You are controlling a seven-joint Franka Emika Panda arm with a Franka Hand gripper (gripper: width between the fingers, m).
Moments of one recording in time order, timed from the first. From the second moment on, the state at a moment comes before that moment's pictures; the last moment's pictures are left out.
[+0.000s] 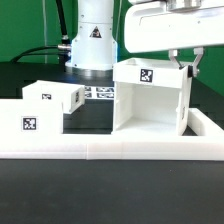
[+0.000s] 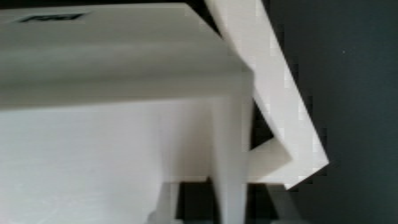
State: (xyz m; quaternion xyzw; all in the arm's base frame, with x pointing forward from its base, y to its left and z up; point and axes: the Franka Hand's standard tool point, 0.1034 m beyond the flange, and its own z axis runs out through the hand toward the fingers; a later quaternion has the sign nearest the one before) arm 0.580 0.109 0.104 -0.94 0.31 -0.09 0.08
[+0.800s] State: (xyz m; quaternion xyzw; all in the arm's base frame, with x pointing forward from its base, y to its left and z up) arm 0.591 0.100 0.112 -0.86 0.49 -0.09 0.13
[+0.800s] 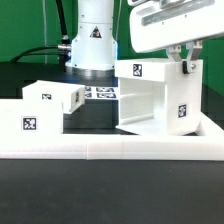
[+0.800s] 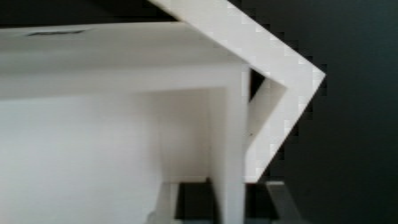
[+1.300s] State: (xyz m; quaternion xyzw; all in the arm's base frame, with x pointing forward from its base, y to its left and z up) arm 0.603 0.096 0.119 -0.77 0.61 -0.06 0.16
